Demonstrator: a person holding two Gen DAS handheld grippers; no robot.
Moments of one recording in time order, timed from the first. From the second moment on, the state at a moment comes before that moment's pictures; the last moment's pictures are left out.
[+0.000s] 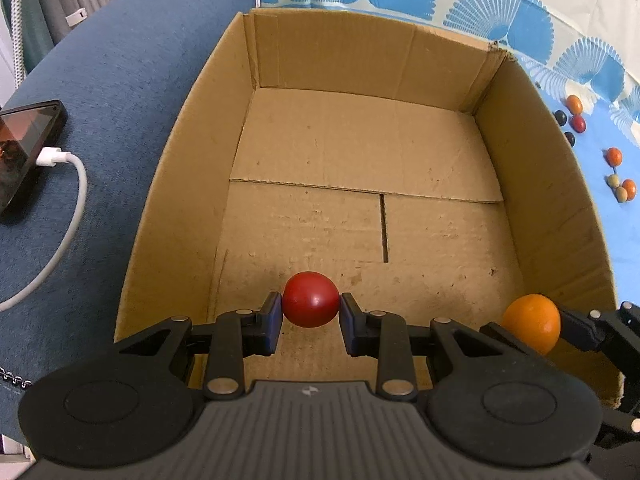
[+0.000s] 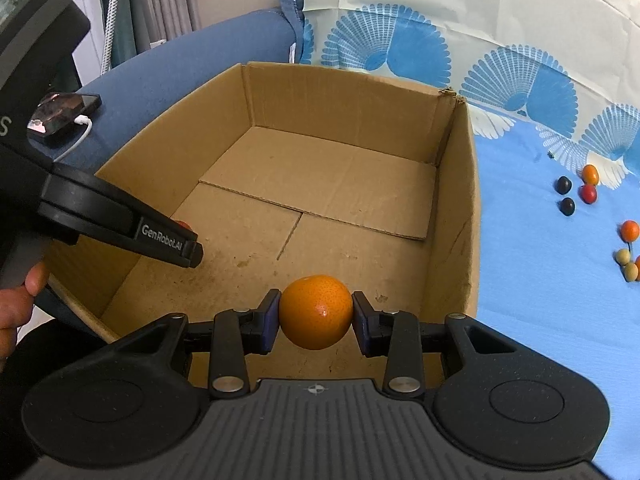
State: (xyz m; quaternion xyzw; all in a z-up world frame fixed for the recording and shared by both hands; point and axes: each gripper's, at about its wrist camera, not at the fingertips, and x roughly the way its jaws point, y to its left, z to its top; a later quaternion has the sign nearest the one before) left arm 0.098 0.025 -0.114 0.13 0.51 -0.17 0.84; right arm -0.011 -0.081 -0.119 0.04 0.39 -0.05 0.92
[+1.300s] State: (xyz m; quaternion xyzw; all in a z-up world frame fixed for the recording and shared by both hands) left arm -0.082 0.106 0.014 0.07 0.37 -0.16 0.91; right arm -0.189 -0.042 -0.014 0.07 0.26 -0.11 0.96
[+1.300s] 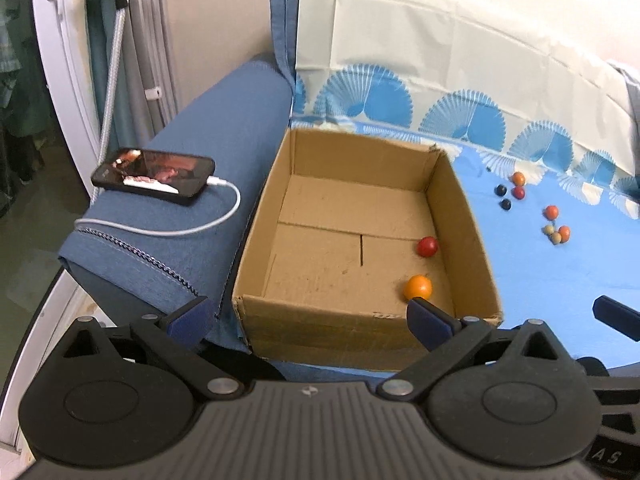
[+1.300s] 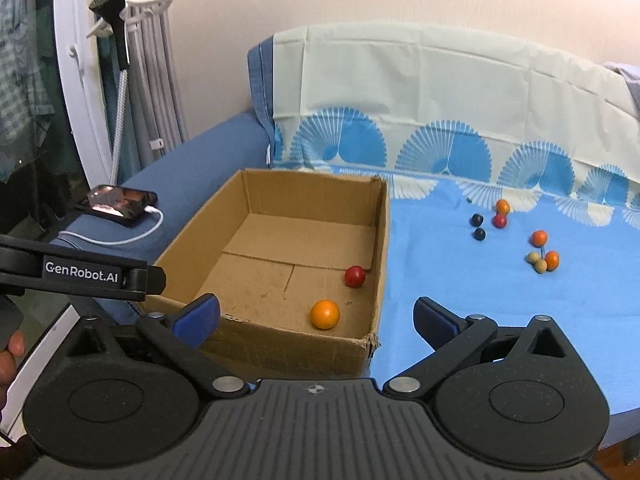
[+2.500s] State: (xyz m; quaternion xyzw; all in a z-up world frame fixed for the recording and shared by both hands) left arm -0.110 0.100 0.023 0.08 0.35 -0.17 0.92; right arm -0.216 -0.043 -0.009 0.09 0.23 -0.12 0.96
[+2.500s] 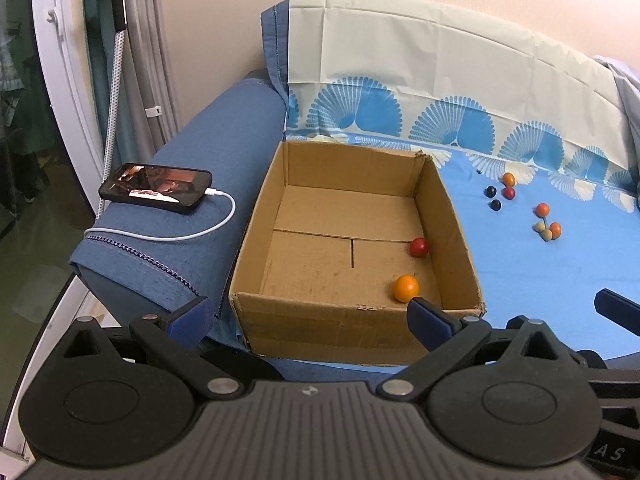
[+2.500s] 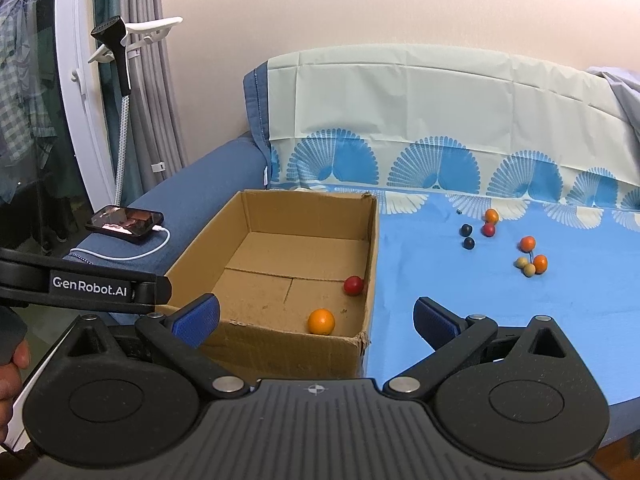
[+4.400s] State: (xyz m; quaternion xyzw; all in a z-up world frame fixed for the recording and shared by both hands) left arm -0.039 -0.048 -0.009 0.14 0.40 -0.23 0.88; right arm -0.195 -0.184 -0.055 0.16 0.26 -0.26 0.92
